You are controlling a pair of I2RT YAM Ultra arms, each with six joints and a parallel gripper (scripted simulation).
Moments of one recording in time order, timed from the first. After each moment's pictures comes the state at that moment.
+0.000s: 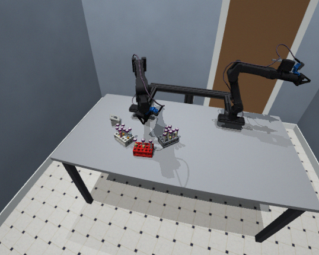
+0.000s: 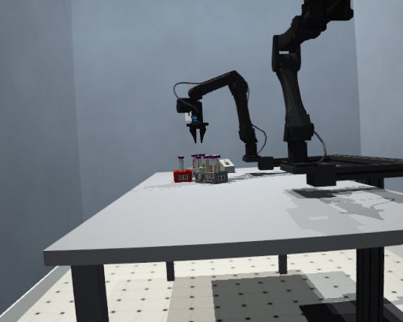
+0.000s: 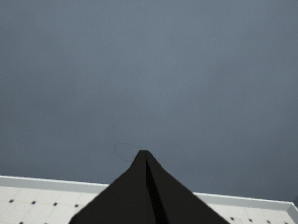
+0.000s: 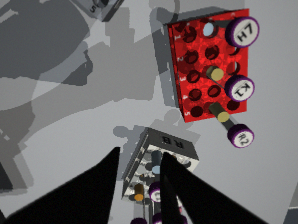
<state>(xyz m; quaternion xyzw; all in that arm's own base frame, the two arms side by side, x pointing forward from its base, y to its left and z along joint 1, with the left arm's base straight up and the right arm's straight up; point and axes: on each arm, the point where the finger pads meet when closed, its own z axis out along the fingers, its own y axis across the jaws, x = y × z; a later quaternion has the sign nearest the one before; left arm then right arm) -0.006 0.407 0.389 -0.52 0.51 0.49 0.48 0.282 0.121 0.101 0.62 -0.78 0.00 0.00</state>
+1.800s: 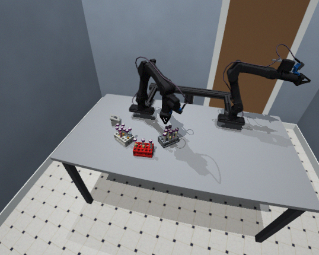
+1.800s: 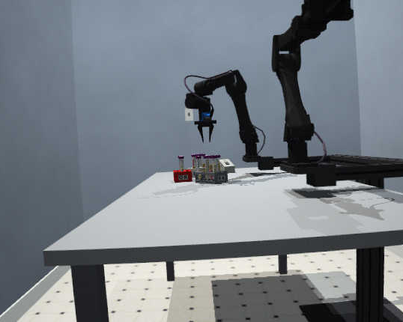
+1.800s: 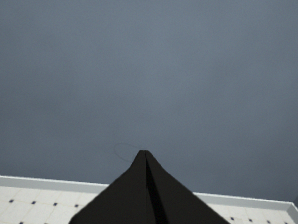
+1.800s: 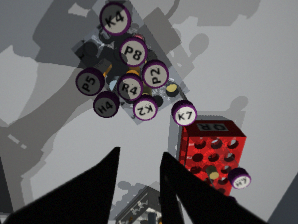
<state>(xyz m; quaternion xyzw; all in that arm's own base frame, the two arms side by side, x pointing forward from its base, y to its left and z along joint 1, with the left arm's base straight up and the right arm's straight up) -0.006 0.407 0.389 -0.52 0.51 0.49 0.48 0.244 0.256 0.101 0.70 -0.71 0.00 0.00</state>
